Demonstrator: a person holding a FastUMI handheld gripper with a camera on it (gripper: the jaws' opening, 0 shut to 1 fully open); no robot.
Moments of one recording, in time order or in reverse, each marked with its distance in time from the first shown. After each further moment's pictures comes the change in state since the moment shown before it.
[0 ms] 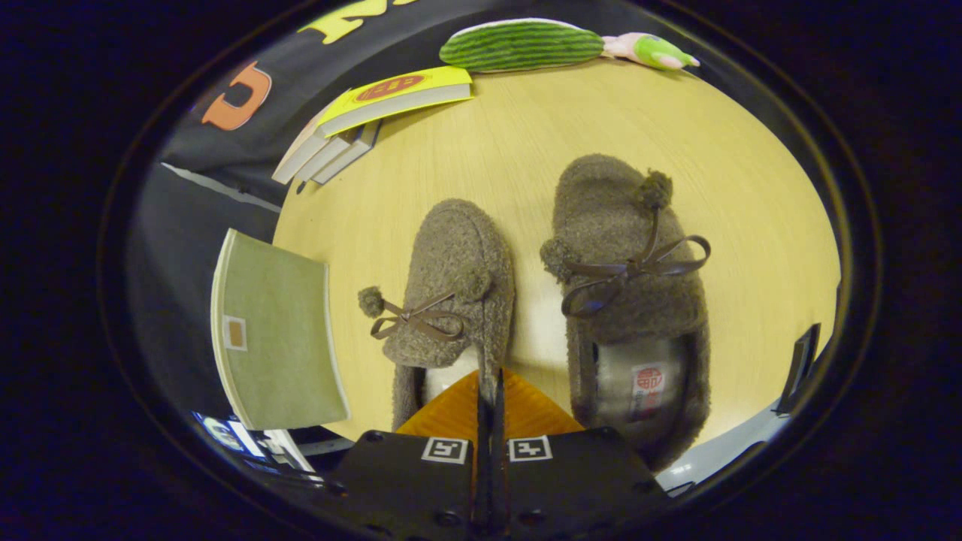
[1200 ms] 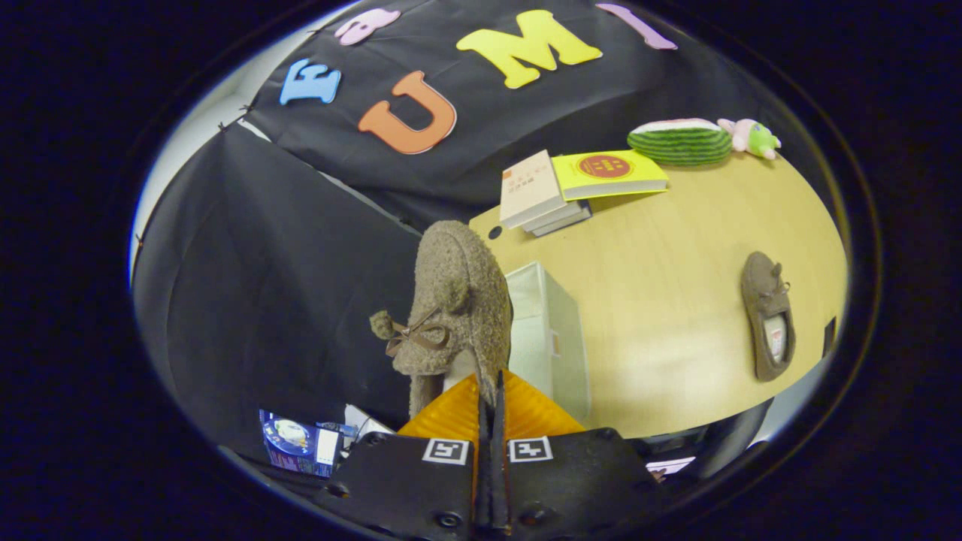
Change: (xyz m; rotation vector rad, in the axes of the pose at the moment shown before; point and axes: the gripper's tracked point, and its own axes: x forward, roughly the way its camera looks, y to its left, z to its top) arm -0.167 0.323 -0.051 -0.170 -0.237 0.360
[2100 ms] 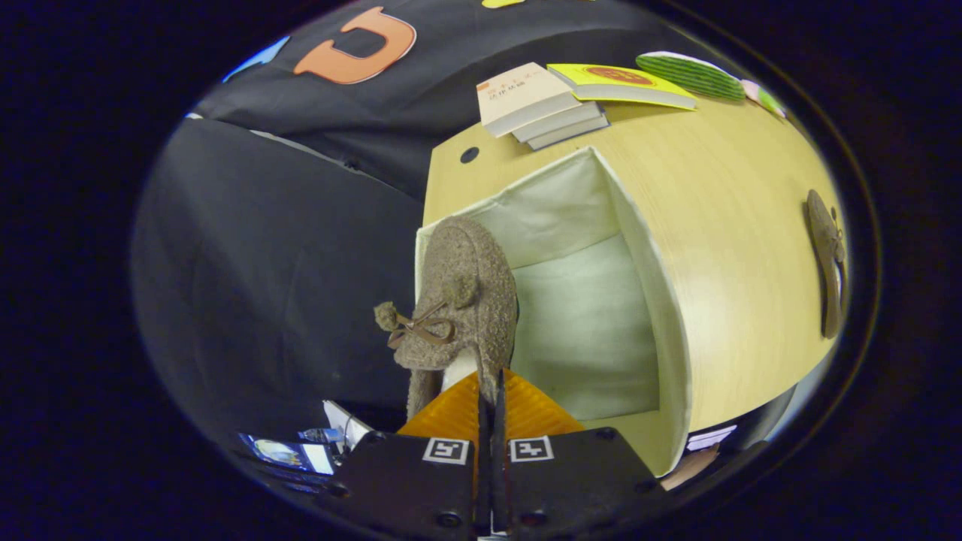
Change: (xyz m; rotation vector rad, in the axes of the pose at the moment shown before) arm 0.187 -0.001 -0.067 0.107 0.231 -0.163
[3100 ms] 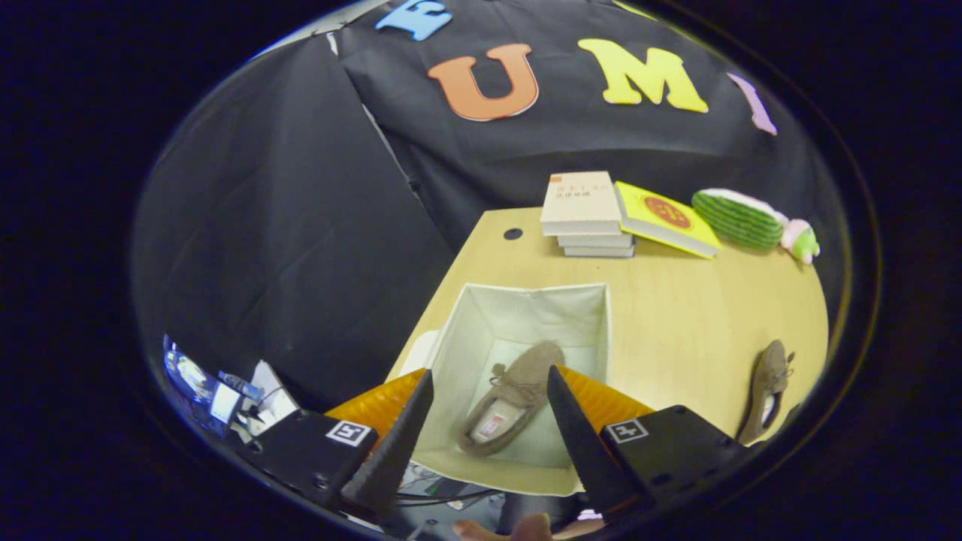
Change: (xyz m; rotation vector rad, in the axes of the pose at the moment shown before) arm -0.093 0.005 0.035 -0.516 -0.345 -0.098
